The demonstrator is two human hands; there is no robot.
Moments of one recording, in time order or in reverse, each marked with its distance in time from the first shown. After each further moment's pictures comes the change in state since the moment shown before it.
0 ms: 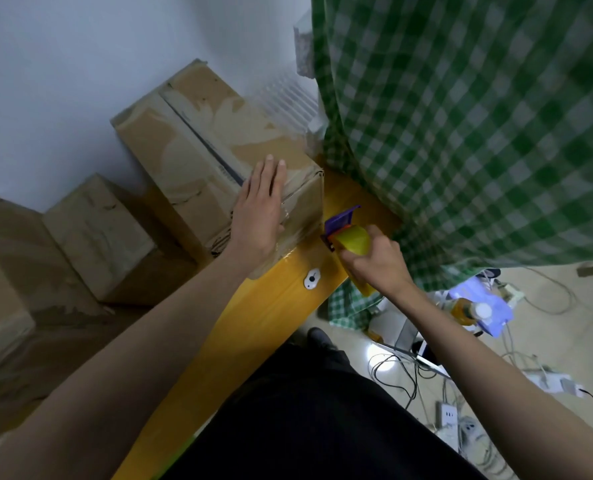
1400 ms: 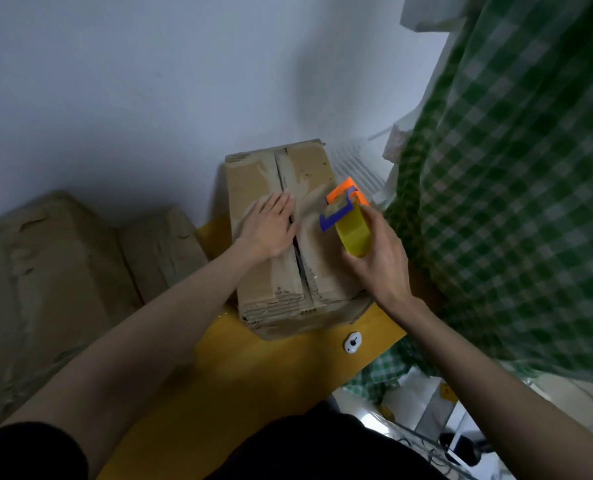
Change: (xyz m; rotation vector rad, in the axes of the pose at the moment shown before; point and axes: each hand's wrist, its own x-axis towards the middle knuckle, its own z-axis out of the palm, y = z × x) left_hand 0.040 -0.144 -0.030 -0.024 -0.153 -0.094; right_hand 0.044 -0.146 0.042 -0.203 0.306 -0.620
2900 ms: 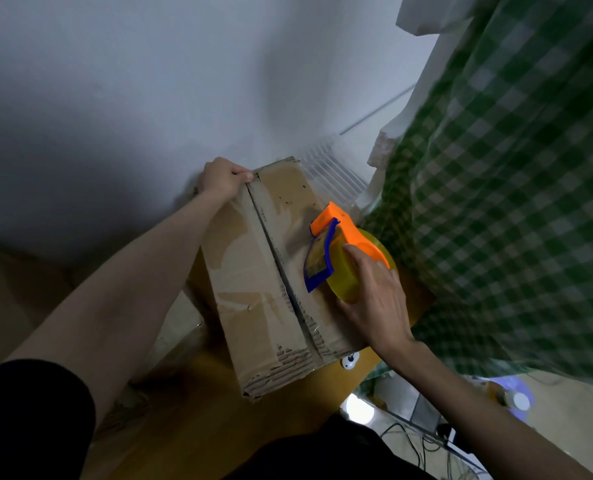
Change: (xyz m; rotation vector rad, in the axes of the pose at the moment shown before) left_hand 0.138 -0.088 -0.035 -0.753 0.145 -0.296; right_hand -0.016 -0.001 0.023 -0.226 -0.041 -0.019
